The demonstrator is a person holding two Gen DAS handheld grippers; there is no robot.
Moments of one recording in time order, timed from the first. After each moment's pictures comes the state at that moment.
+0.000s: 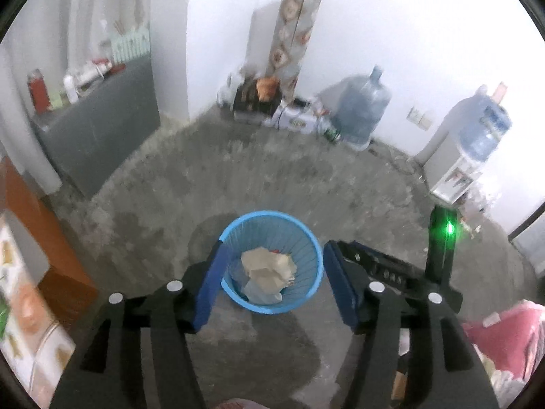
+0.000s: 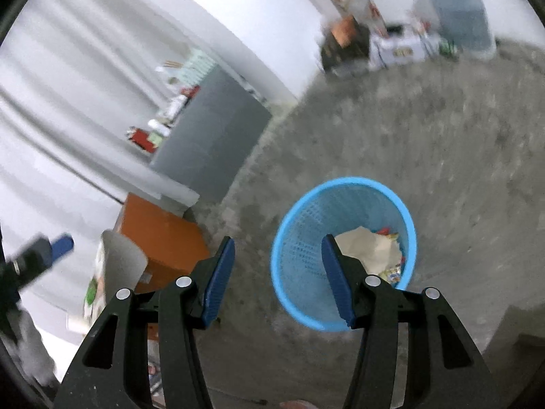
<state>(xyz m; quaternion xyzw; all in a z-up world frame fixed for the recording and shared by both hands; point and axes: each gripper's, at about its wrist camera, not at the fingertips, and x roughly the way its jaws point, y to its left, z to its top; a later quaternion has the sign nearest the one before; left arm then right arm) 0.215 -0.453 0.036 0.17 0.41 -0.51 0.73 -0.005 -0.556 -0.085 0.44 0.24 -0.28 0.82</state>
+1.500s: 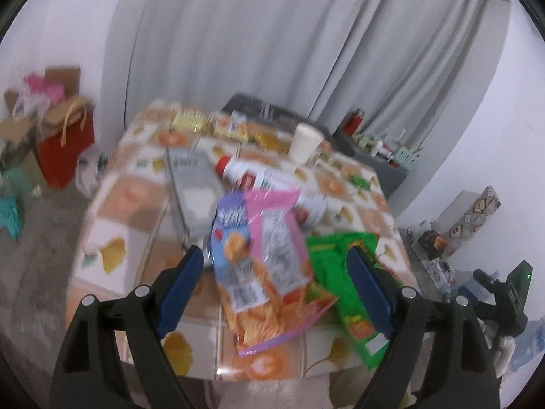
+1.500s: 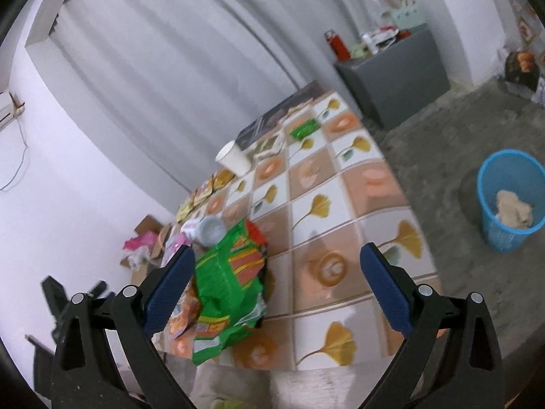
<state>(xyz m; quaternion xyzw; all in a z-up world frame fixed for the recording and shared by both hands) 0.032 0.198 0.058 -0.17 0.35 -0.10 0.91 0.056 -0.249 0.034 0.33 0.32 0.04 0.89</state>
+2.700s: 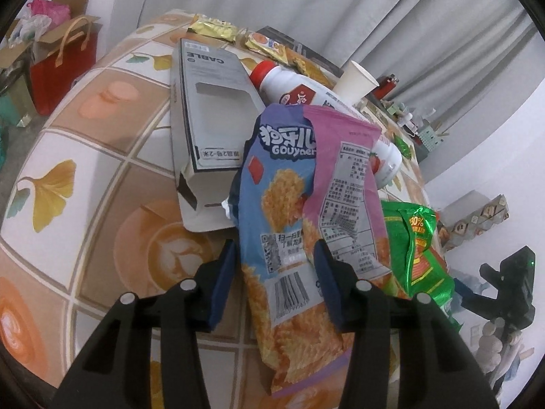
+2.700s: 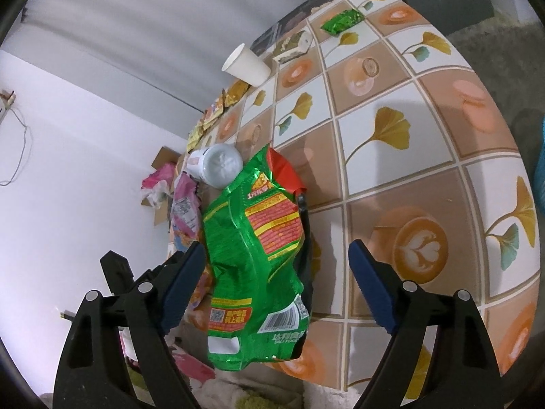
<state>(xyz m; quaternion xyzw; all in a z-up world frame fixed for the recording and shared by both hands) 0.100 0.204 -0.047 -0.23 0.45 -0.09 0.86 0.147 -0.201 -0.018 0.35 0.46 0.14 0.80</state>
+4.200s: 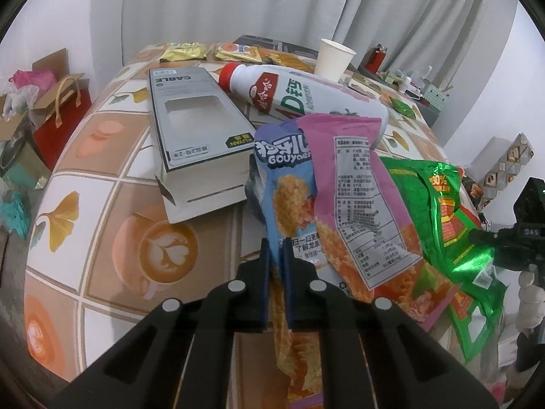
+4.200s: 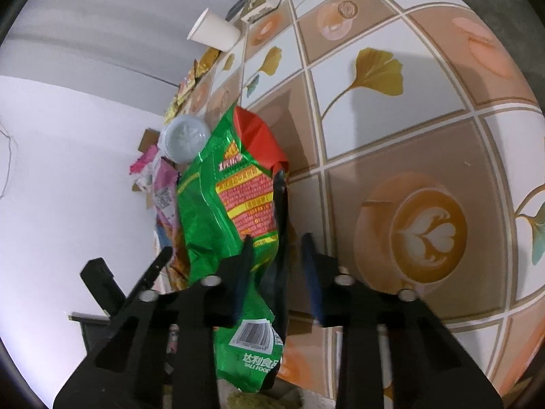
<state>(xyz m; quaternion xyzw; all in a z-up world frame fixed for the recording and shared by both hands) 0.084 0.164 -0.045 -0.09 0.43 -0.07 0.89 0.160 -0.196 -0.056 0.36 0.53 0.14 0.76</state>
